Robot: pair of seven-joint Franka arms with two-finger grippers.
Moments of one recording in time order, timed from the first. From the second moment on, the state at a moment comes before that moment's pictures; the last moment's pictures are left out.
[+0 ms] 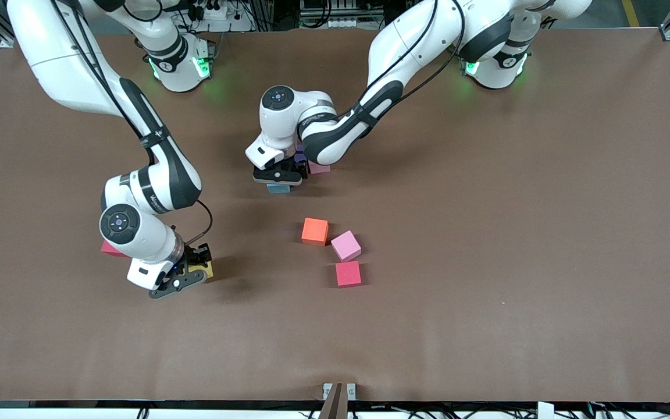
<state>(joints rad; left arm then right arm) -0.80 1.05 -0.40 -1.19 0.52 2.34 -1.28 0.07 0.64 0.18 -1.65 -0.16 2.31 -0.09</state>
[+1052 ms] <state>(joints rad) -0.79 0.94 -0.41 -1.17 0.46 2.21 -1.26 0.13 0.64 0.18 -1.65 -0.16 2.30 0.08</state>
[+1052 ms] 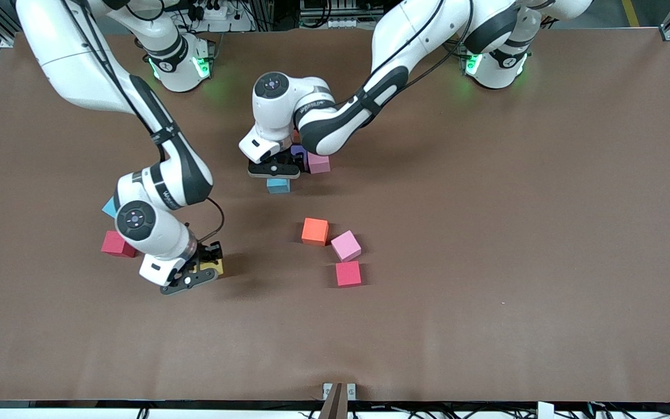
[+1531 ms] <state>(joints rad) -0.41 0.79 -0.64 -1.34 0.45 2.15 -1.05 0.24 0.63 0.19 -1.65 -0.16 2.23 0.29</state>
